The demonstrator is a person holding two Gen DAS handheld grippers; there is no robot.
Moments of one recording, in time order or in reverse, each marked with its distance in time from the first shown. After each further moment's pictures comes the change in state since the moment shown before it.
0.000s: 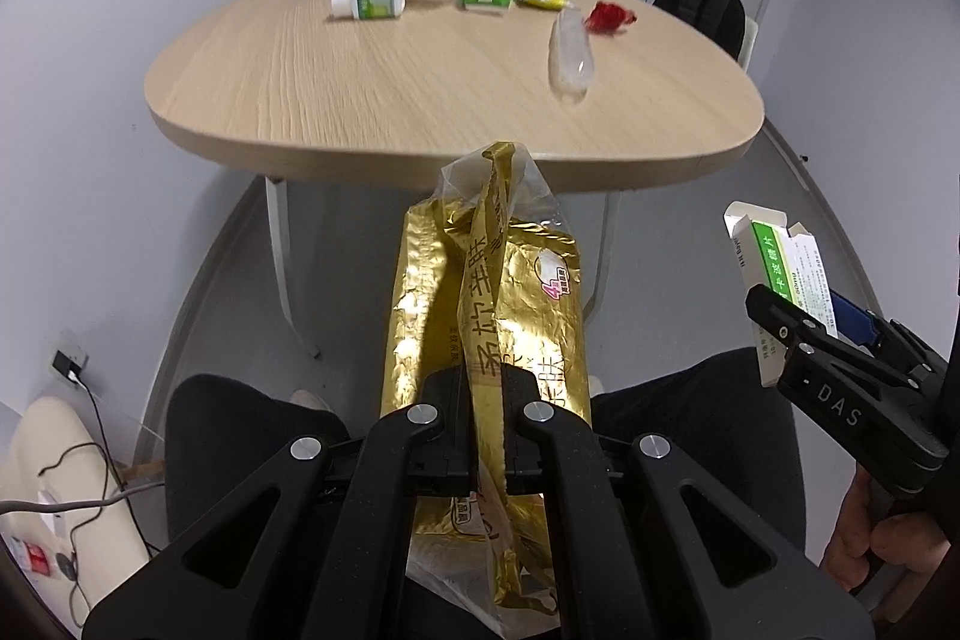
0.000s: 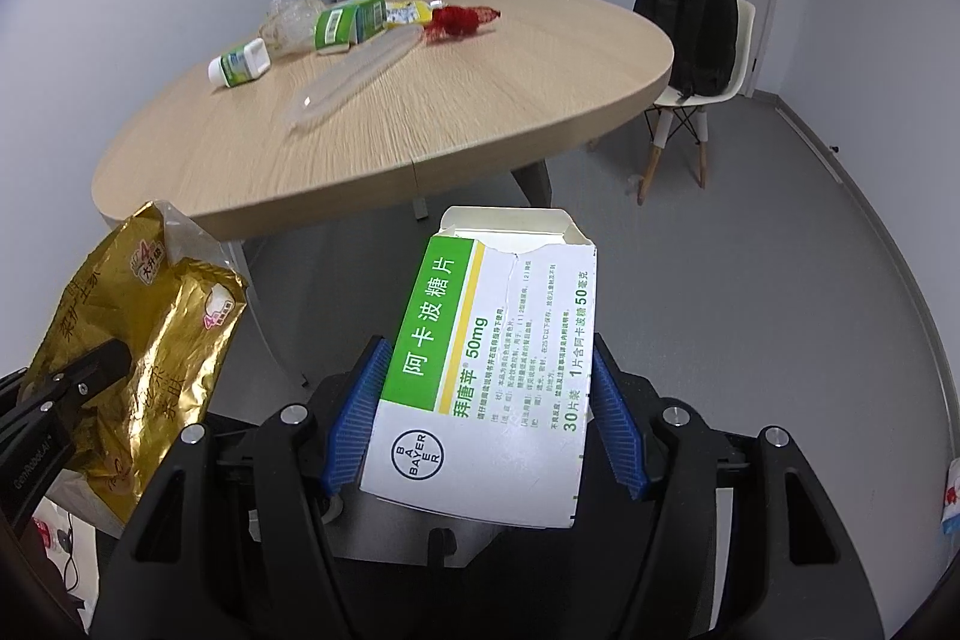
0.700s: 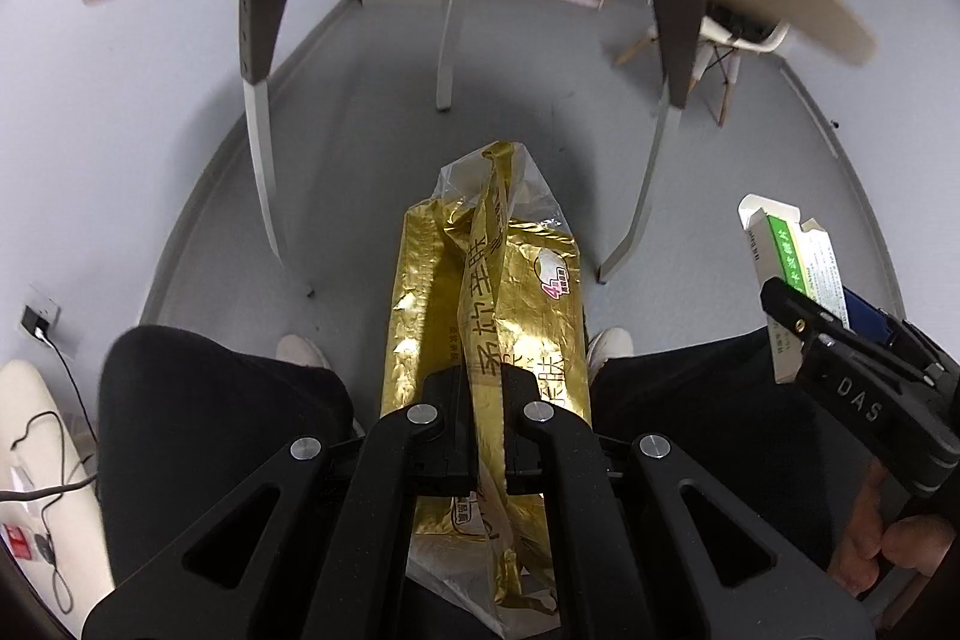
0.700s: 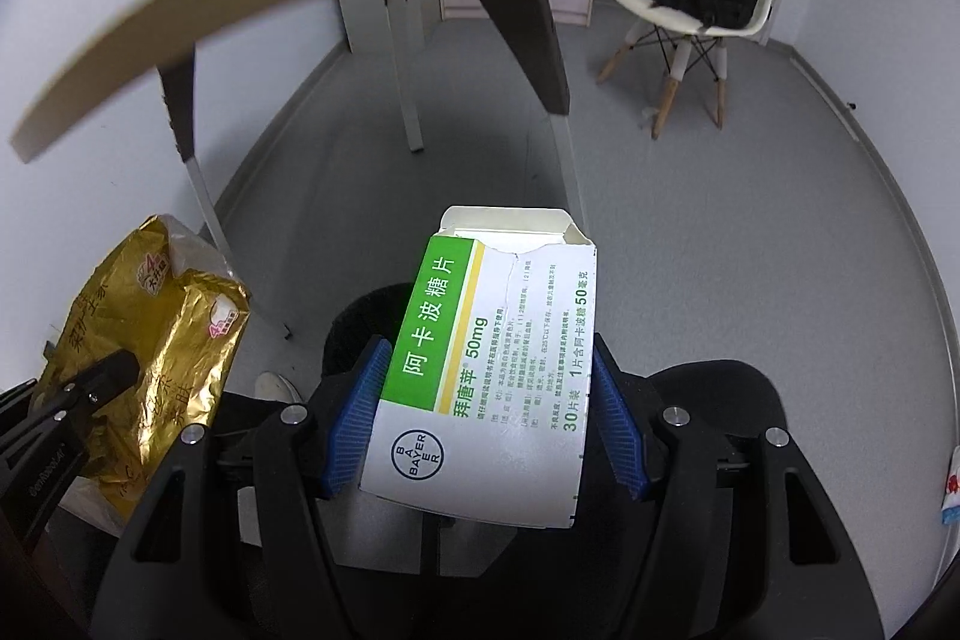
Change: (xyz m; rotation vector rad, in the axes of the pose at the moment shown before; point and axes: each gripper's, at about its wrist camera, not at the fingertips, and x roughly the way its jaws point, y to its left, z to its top) left arm 0.120 0.020 -0.021 -0.040 0.174 0.022; right arm 0.121 0.002 -0.022 0.006 0.165 0.003
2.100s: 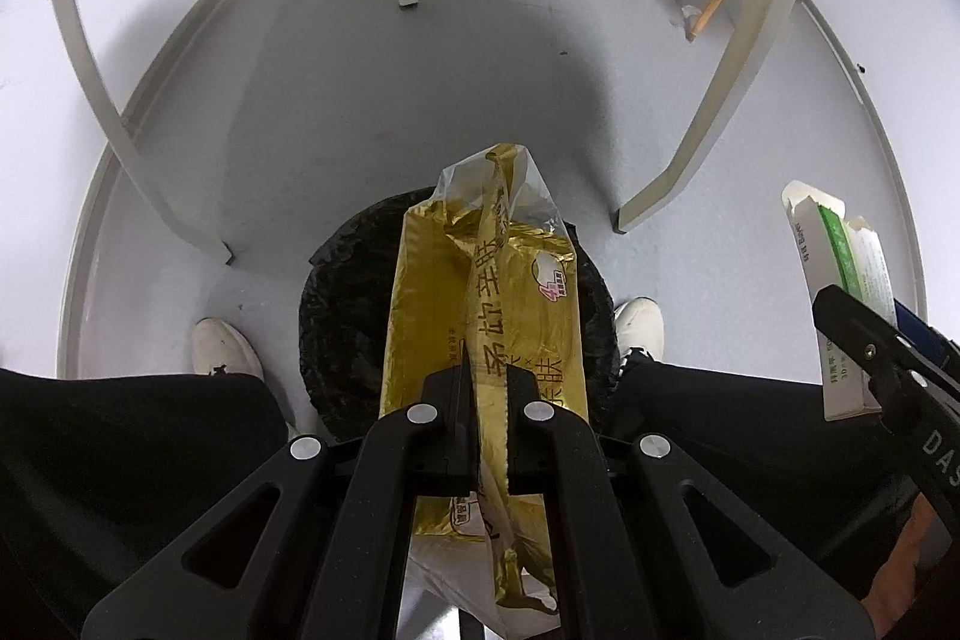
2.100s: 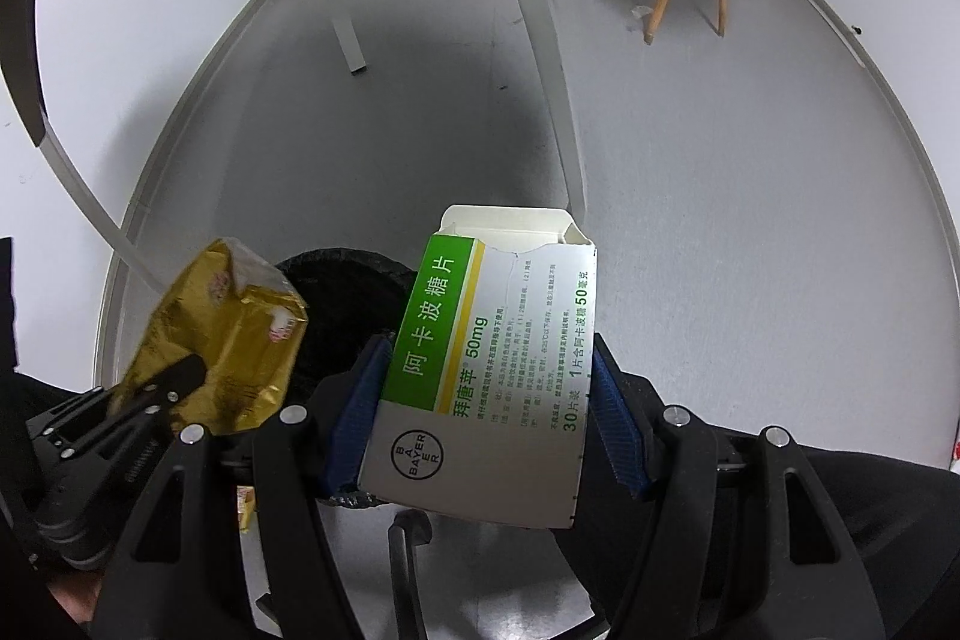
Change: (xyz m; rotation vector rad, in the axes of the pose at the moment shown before) left arm 0.226 -0.027 0.034 0.023 0.205 -0.023; right arm 0.187 -0.041 0.017 0.061 0.172 -0.044
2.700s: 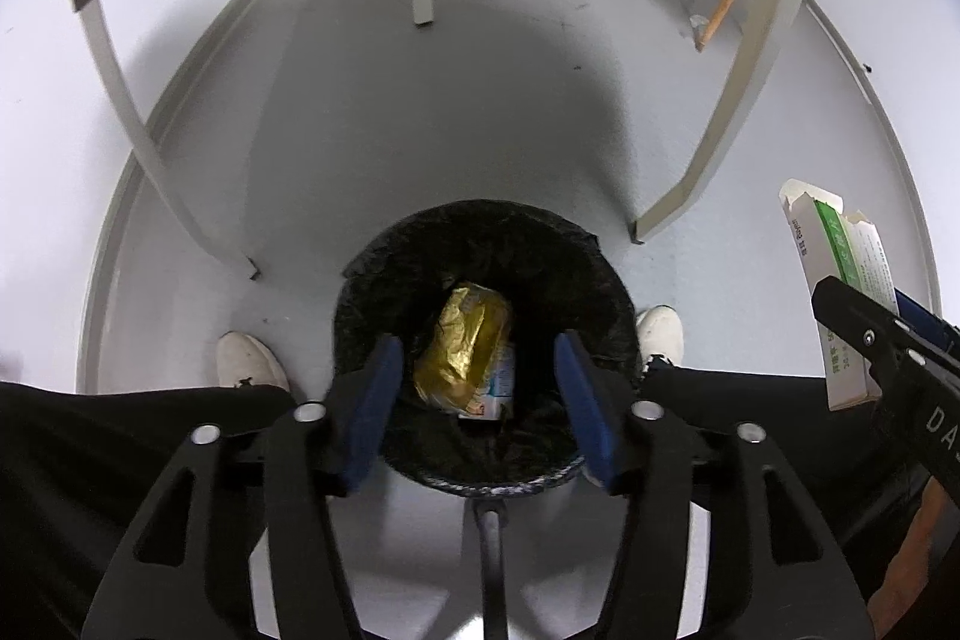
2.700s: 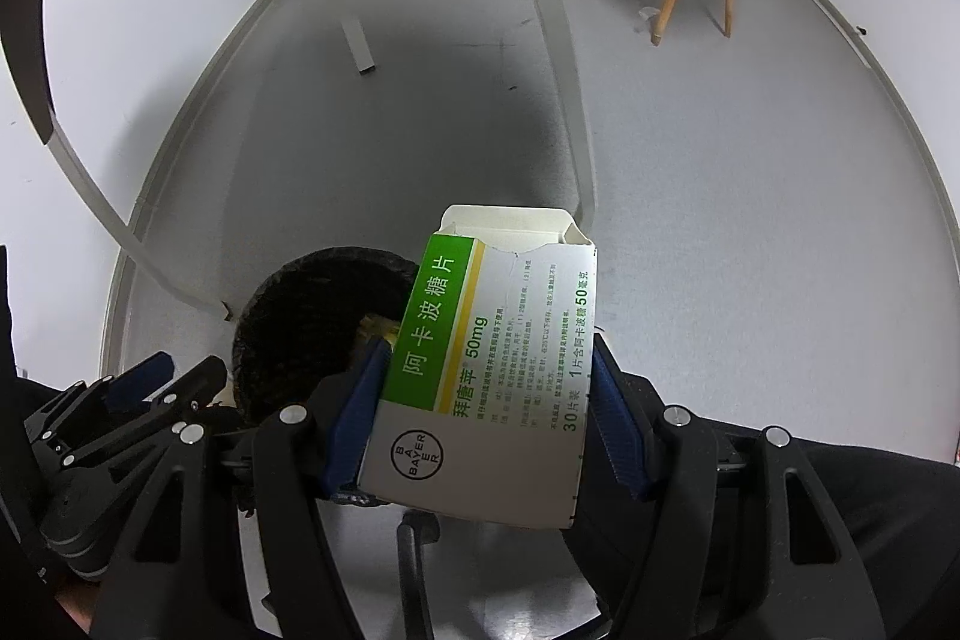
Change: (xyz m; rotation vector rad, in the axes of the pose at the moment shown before) left arm -0.014 0.014 -0.009 0.007 -0.048 0.053; right arm -0.001 0.012 -0.002 -0.006 0.001 0.025
